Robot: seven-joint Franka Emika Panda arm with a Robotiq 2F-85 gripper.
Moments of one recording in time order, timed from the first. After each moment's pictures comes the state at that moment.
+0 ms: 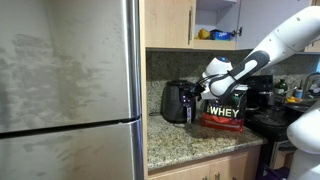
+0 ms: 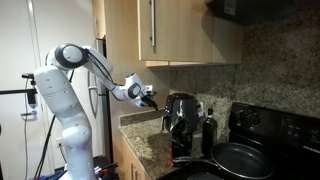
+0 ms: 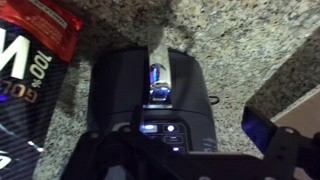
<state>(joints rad) -0.07 -0.31 0.34 -2.59 -0.15 2.96 0.44</state>
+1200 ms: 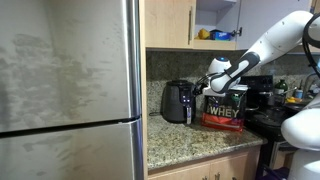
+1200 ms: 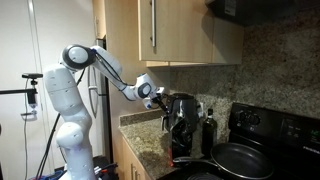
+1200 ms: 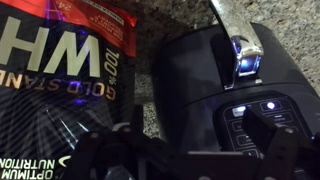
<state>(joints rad) -0.31 -0.21 0.40 -2.48 -0.22 2.88 0.62</state>
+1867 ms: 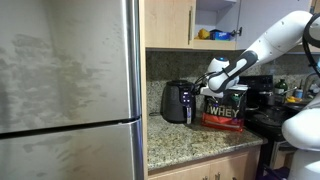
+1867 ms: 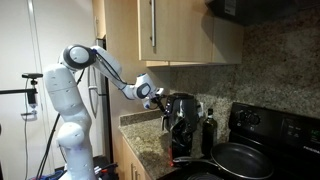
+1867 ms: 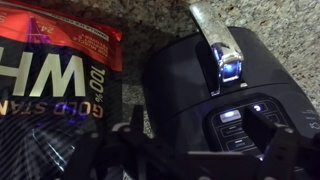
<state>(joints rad) -0.28 -0.20 0.39 -2.48 -0.12 2.88 0.63</state>
